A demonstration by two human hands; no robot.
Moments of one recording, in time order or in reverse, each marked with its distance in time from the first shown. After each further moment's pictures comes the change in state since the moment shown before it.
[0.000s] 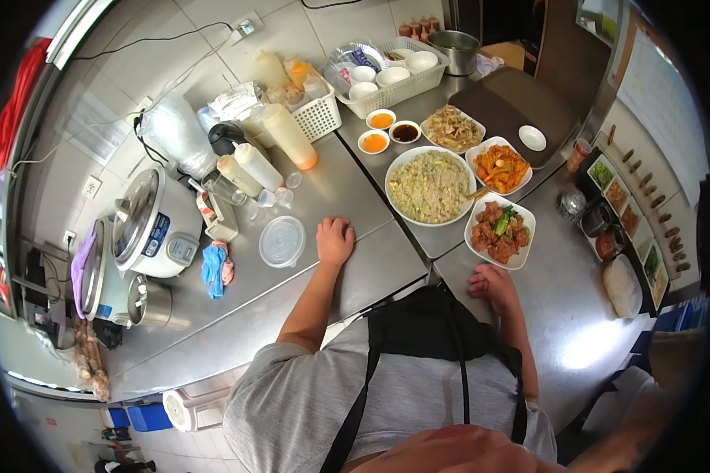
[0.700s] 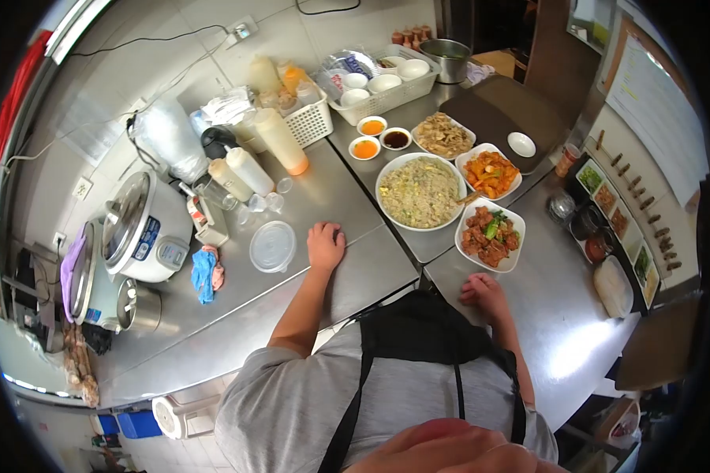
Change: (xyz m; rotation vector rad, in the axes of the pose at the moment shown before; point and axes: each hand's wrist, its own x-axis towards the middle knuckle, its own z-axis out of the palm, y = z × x) left_hand 0.000 0.001 -0.002 -0.023 -0.009 -0.029; right_hand -0.010 0.008 0.000 -0.113 0.021 -0.041
